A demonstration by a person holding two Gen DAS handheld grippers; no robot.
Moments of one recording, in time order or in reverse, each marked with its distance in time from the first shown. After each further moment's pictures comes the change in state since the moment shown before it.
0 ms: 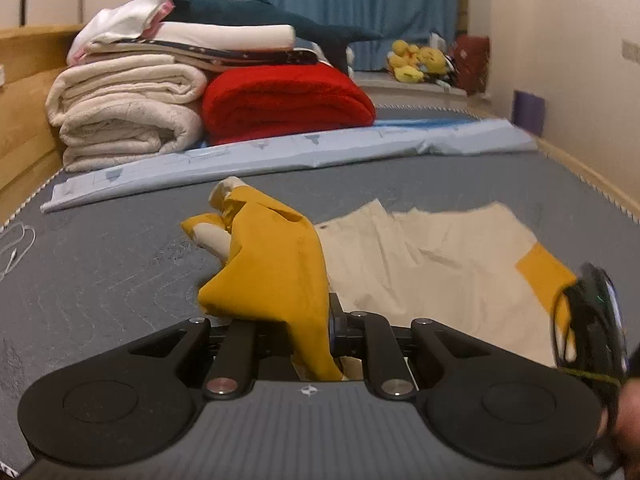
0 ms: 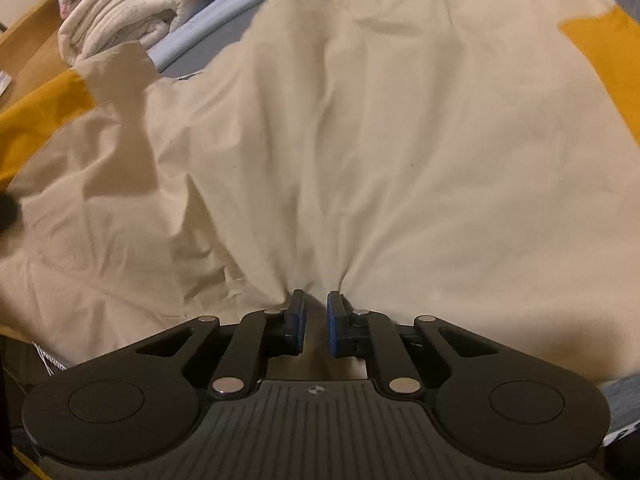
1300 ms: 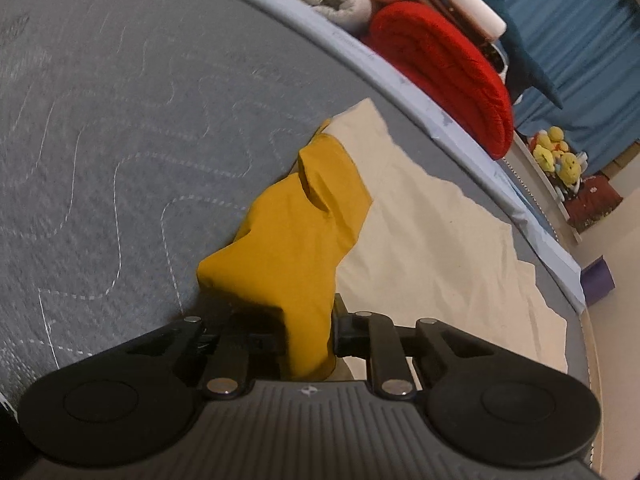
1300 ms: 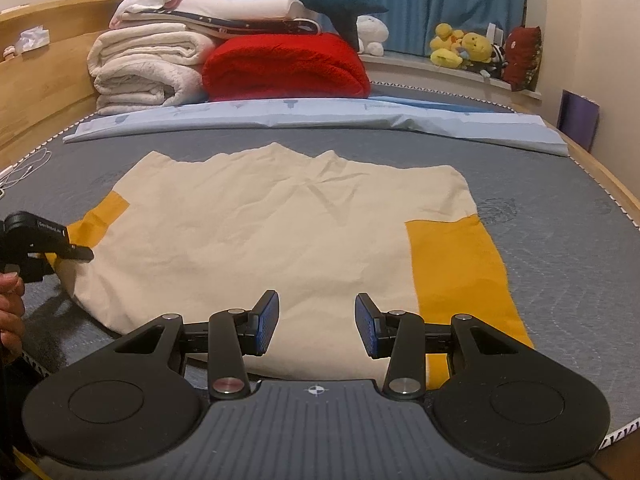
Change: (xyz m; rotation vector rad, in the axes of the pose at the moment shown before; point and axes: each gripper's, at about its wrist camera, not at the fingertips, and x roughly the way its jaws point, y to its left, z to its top) left arm 0.110 0.039 -0.074 -0.772 0.157 0.062; right arm -0.158 -0.087 -0.021 -0.431 -0.396 -0.268
